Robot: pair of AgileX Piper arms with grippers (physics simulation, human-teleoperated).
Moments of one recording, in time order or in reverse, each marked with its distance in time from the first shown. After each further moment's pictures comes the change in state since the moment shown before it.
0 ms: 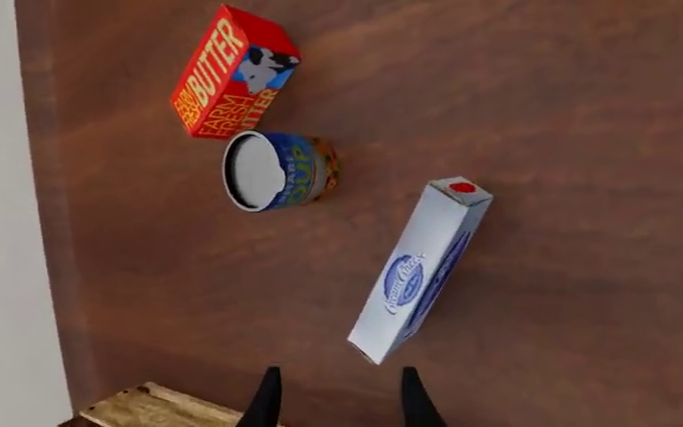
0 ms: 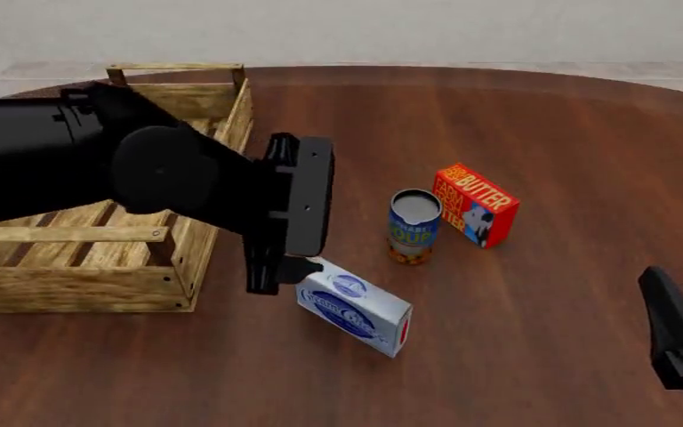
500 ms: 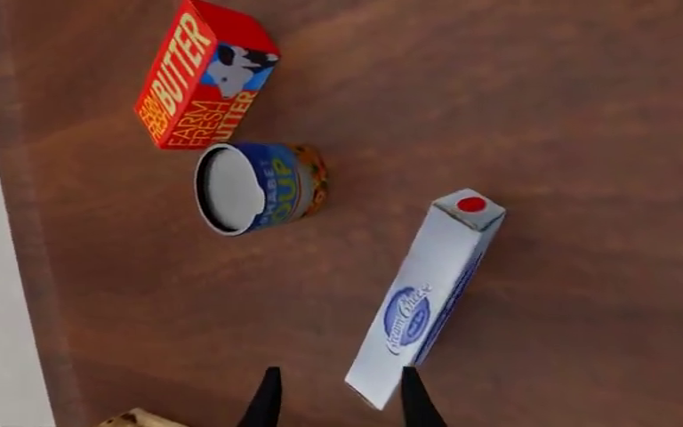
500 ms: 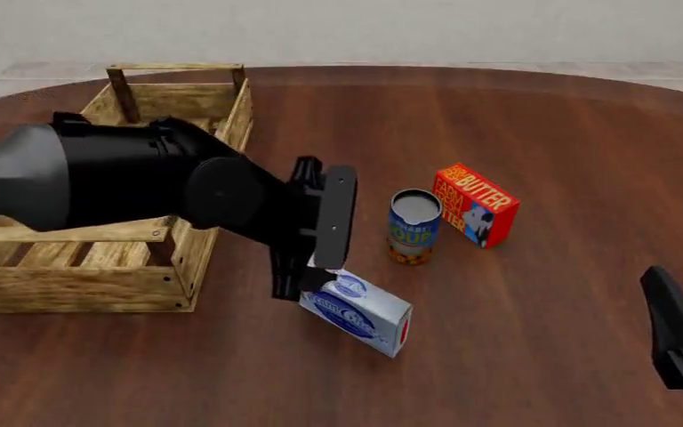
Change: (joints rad) left arm 0.010 0.150 -0.016 -0.099 0.037; right arm -0.005 -0.009 0.000 0.005 0.010
